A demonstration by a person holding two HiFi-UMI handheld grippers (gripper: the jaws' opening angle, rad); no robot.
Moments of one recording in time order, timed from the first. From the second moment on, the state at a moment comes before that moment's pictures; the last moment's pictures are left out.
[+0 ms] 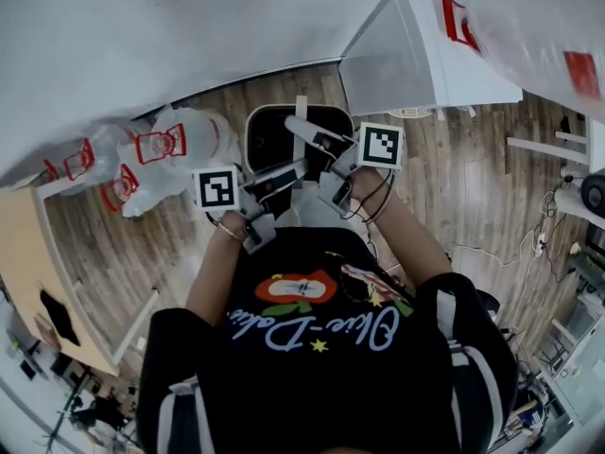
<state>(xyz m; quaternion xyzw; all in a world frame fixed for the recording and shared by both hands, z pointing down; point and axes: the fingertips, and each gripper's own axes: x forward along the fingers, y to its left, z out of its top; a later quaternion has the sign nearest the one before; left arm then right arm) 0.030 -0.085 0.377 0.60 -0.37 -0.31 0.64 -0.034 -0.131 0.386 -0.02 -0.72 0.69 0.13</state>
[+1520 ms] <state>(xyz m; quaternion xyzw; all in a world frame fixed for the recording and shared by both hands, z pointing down) -0.014 -0.096 0.628 0.62 -0.37 -0.23 0.65 -0.078 -0.147 0.636 0.02 -0.72 0.66 0.22</state>
